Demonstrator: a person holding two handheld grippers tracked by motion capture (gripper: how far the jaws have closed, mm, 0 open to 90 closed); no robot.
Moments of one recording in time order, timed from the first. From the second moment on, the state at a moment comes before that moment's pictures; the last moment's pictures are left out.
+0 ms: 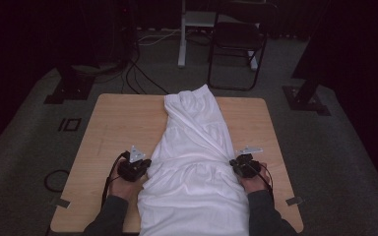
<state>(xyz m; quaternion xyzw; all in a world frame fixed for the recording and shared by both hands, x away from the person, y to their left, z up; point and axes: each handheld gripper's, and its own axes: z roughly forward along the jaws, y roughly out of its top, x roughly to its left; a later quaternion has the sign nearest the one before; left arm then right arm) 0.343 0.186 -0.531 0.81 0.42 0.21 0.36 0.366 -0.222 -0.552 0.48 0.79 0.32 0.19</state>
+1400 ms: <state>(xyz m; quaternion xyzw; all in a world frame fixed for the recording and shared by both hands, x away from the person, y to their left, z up) 0.440 0.134 -0.535 0.80 0.46 0.17 0.35 0.468 -0.214 -0.556 0.54 0.73 0.35 0.23</state>
